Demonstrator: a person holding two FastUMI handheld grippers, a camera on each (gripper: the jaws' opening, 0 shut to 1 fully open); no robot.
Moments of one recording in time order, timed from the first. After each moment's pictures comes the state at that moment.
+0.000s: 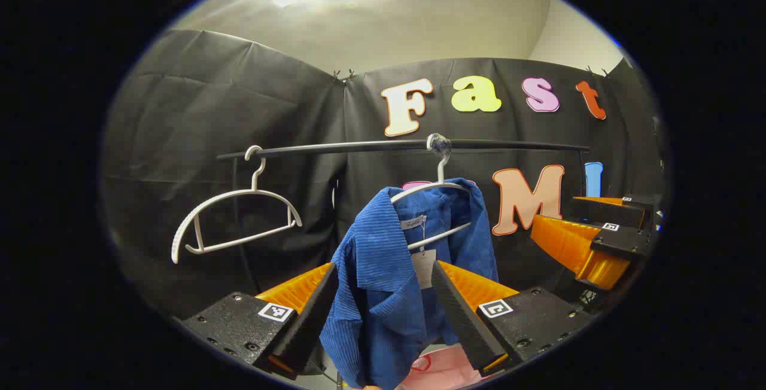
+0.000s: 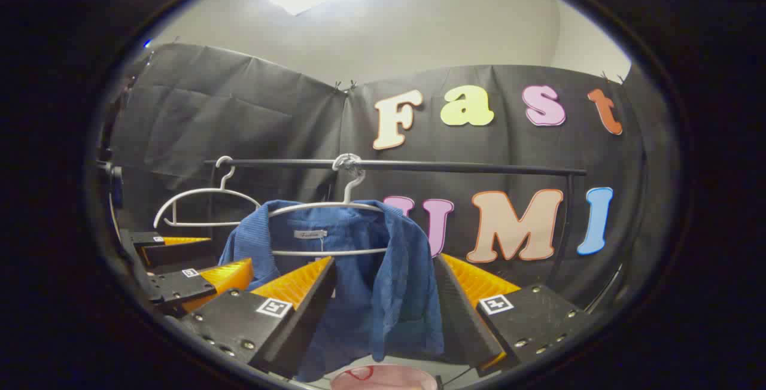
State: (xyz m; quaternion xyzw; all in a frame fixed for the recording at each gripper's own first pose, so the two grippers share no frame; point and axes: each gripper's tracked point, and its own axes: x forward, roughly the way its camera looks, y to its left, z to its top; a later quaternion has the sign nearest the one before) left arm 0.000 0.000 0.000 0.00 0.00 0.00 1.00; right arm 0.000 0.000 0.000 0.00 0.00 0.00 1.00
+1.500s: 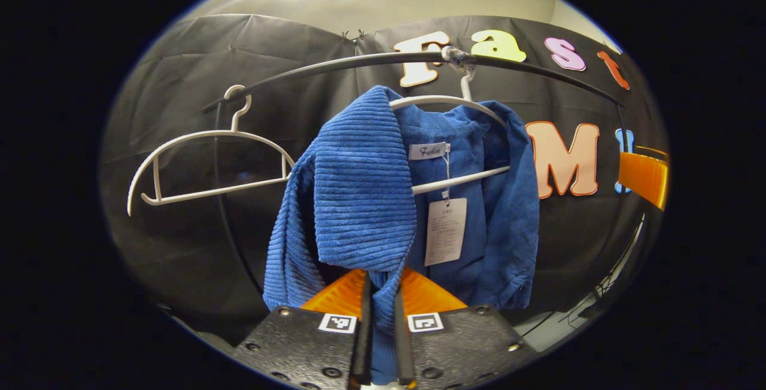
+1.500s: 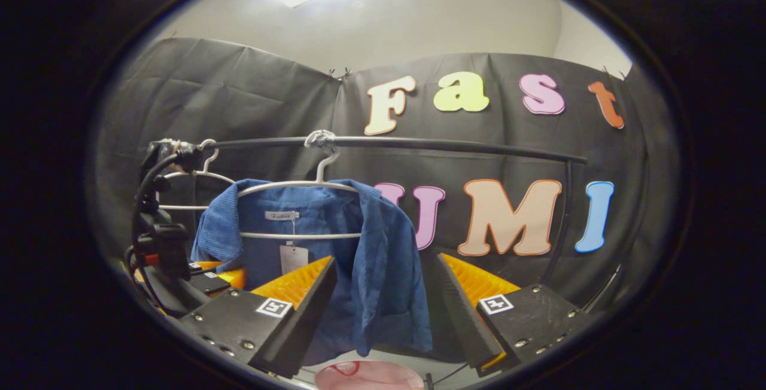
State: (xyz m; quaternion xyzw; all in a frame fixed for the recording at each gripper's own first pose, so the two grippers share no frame) left arm 0.069 0.008 -0.091 0.01 0.09 0.06 0.99; right arm 0.032 -0.037 -0.037 -0.01 0.03 0.00 1.00
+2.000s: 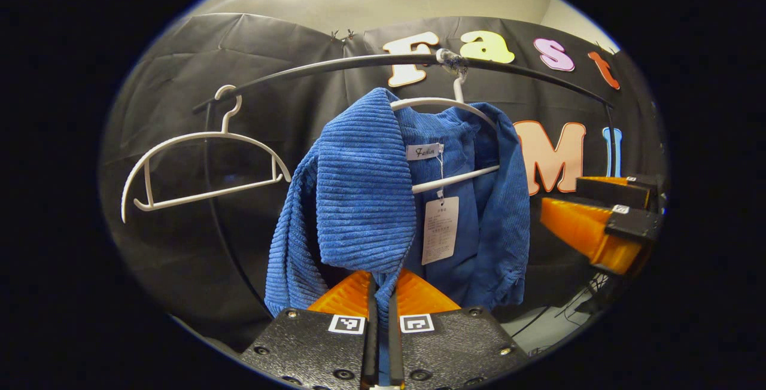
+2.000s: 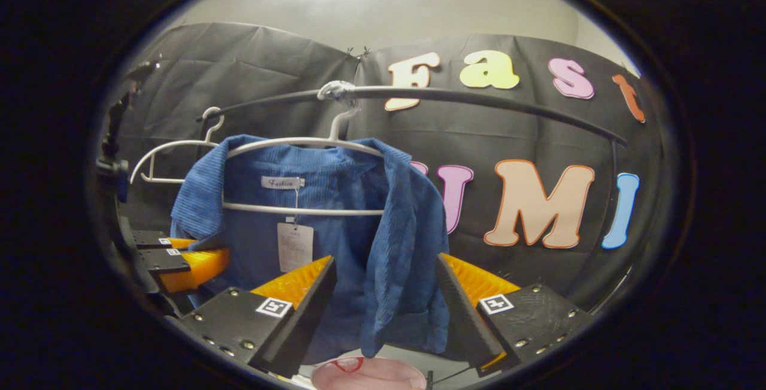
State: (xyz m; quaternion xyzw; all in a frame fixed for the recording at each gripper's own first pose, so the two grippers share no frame) left arm 0.064 0.003 -0.089 0.01 0.09 0.02 1.00; right arm 0.091 -0.008 -0.095 -0.03 0.07 0.05 1.00
